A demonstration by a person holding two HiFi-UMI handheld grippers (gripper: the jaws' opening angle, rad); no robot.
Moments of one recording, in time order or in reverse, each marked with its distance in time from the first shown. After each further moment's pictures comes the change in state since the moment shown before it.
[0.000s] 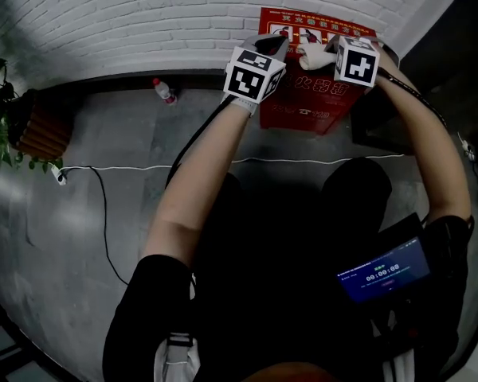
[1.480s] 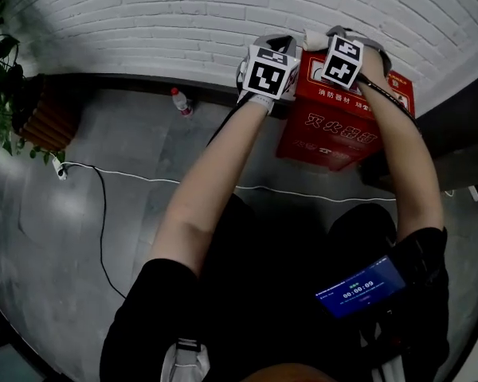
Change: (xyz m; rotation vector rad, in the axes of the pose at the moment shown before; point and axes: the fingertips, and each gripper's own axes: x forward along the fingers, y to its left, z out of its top) left arm 0.024 0.144 0.003 -0.081 0.021 0.203; right arm 0.069 -0.181 0.074 -0.017 0.070 -0.396
